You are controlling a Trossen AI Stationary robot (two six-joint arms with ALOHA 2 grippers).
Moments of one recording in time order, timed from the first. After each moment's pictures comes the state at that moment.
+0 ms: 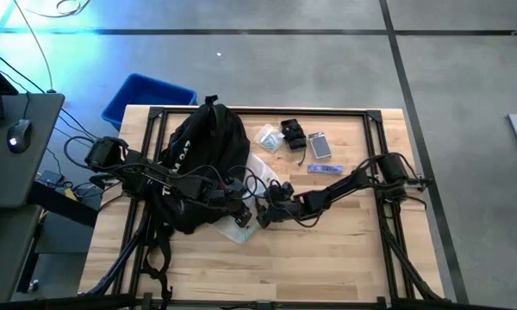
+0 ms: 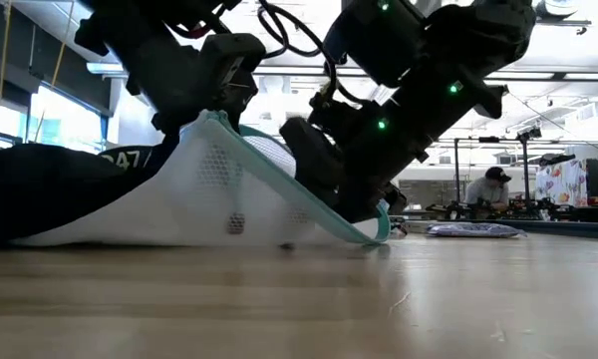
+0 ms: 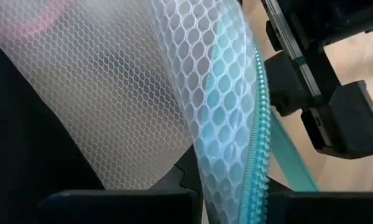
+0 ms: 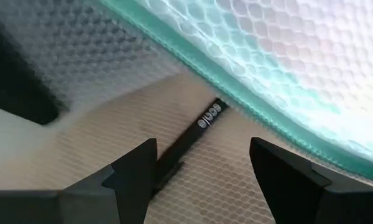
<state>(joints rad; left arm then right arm) -0.24 1.64 0.86 -0.11 -0.19 -0.95 0.24 2.03 1.03 0.17 0.53 0.72</state>
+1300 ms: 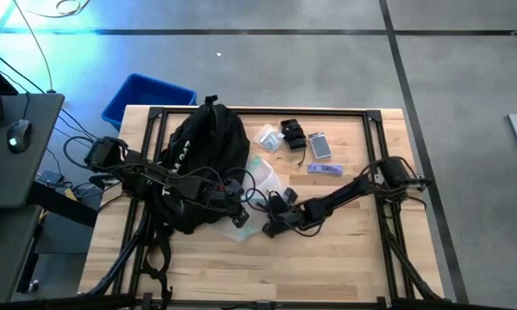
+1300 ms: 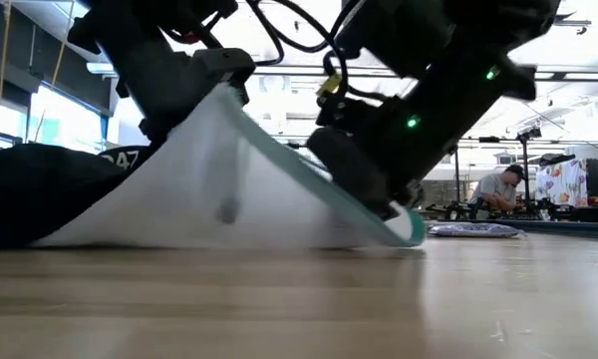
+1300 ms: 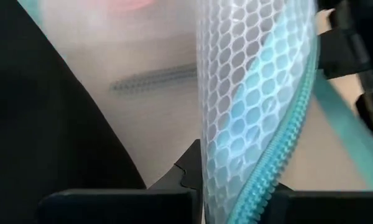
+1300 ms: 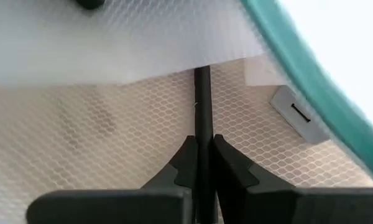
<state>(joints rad) -0.24 1.64 0.86 -0.19 -0.21 -0.96 0.34 2.00 1.05 -0.09 0.49 0.71</state>
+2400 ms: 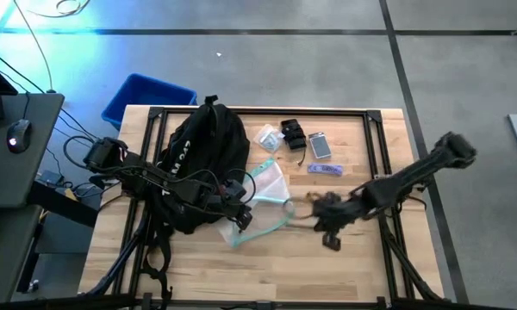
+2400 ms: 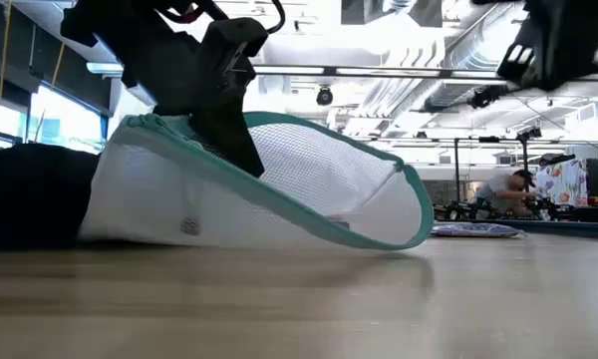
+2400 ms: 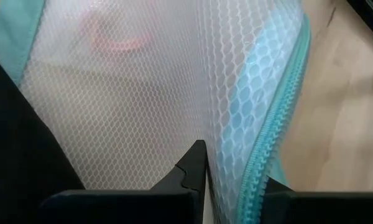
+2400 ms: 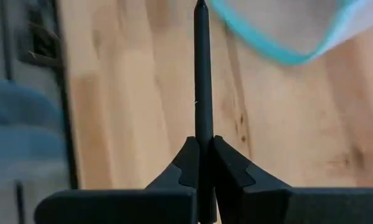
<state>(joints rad) -0.28 1.64 0.86 -0.05 -0.32 -0.97 0.47 1.28 0.93 -0.65 0.07 0.74</state>
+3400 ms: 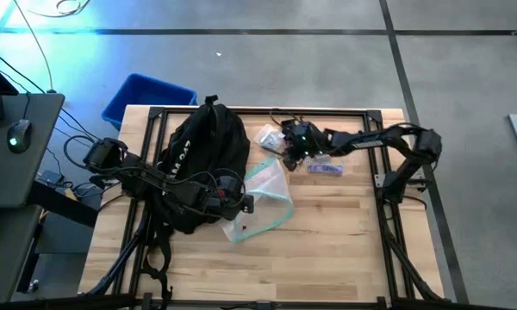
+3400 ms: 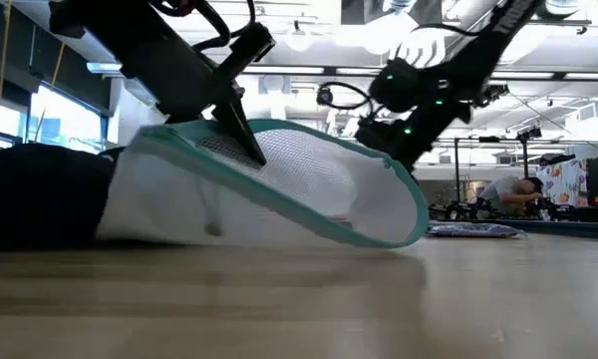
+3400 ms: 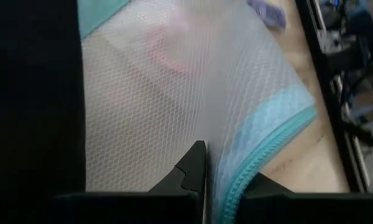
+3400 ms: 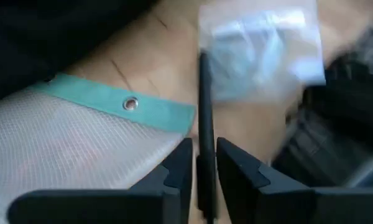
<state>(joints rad) -0.30 1.64 0.86 -0.06 -0.56 -1.53 -0.41 1.68 0.84 0.04 -0.07 0.18</state>
